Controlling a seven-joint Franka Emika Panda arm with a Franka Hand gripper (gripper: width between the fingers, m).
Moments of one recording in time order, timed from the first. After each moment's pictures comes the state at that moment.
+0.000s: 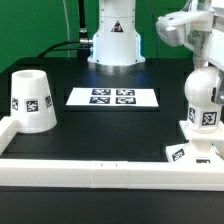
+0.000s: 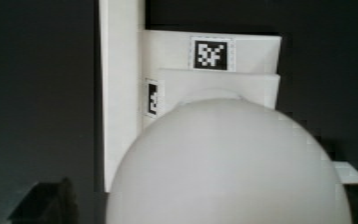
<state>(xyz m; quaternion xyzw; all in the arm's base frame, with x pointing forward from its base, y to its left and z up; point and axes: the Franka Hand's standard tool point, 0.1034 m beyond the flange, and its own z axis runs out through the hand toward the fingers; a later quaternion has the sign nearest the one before) 0.639 0.091 0.118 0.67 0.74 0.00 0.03</state>
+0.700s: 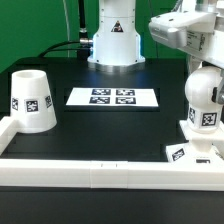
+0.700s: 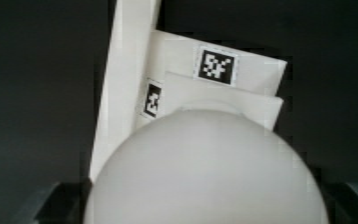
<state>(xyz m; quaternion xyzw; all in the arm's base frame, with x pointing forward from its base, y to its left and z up) 0.639 0.088 0.117 0.65 0.76 0.00 0.03</state>
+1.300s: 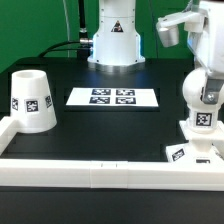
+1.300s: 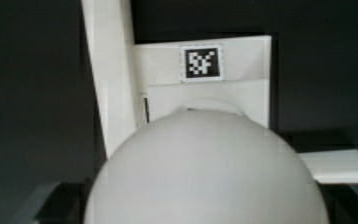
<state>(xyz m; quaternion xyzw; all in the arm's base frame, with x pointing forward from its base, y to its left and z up) 0.636 0.084 0.116 0.79 0.61 0.01 0.02</state>
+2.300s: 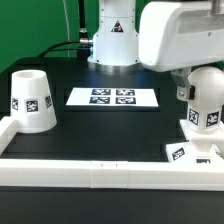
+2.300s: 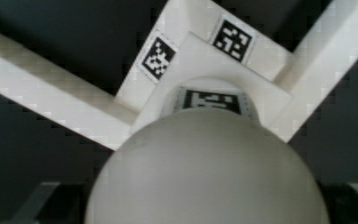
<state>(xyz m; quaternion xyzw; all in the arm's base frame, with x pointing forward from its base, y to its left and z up) 0.640 0.085 0.117 0.97 0.23 0.03 -0.01</state>
